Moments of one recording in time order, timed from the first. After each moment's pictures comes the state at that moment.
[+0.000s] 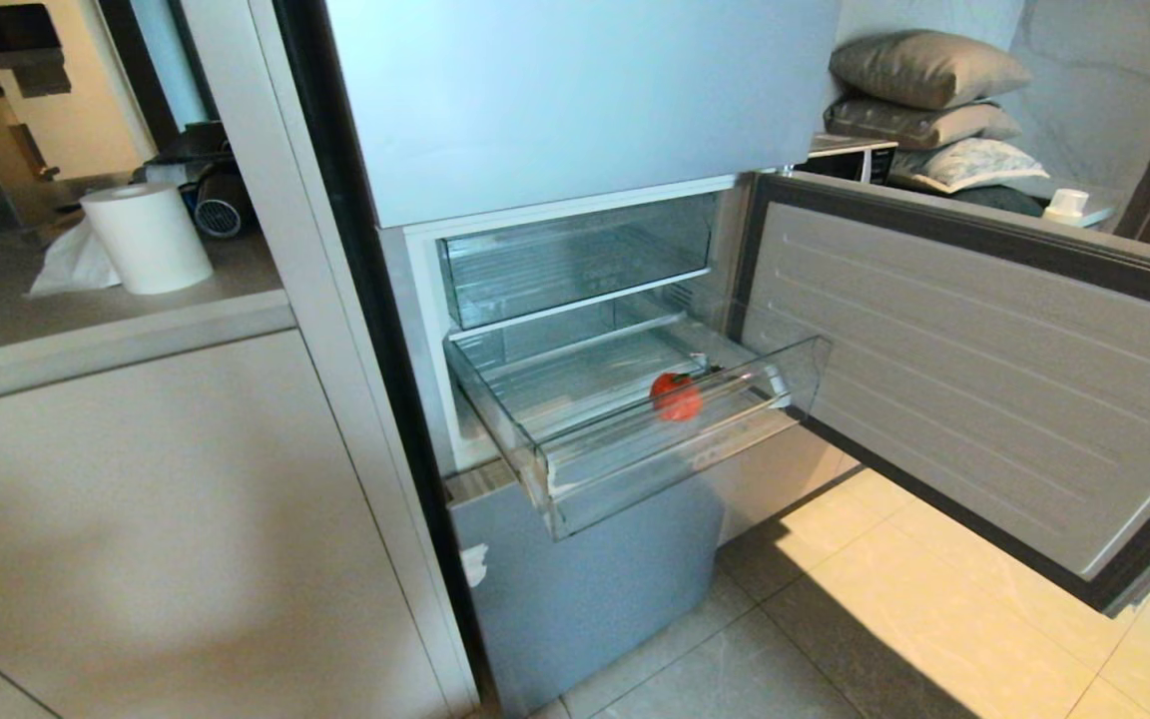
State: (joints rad) left arm 0.00 0.00 0.00 -0.01 0.00 0.00; right arm -0.07 0.23 -0.10 -0.08 -0.11 0.07
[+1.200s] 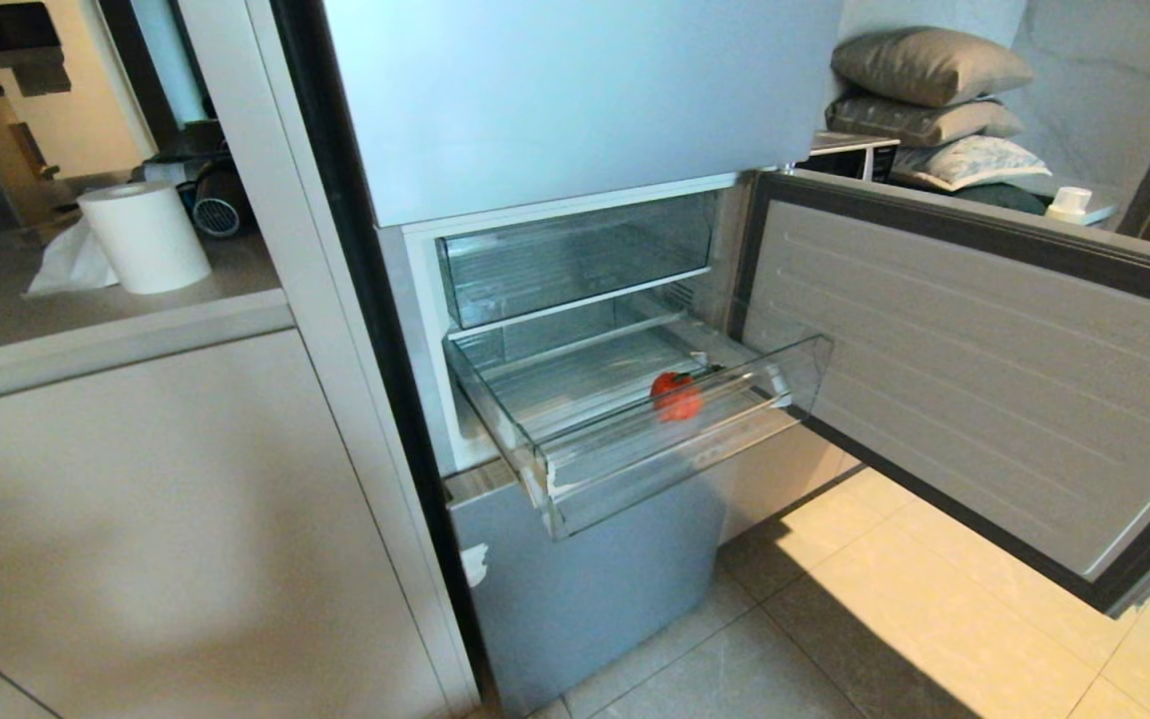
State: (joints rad) left arm 0.00 0.00 0.00 0.00 0.00 0.00; right arm -1.15 1.64 -0.84 -0.59 0.07 0.21
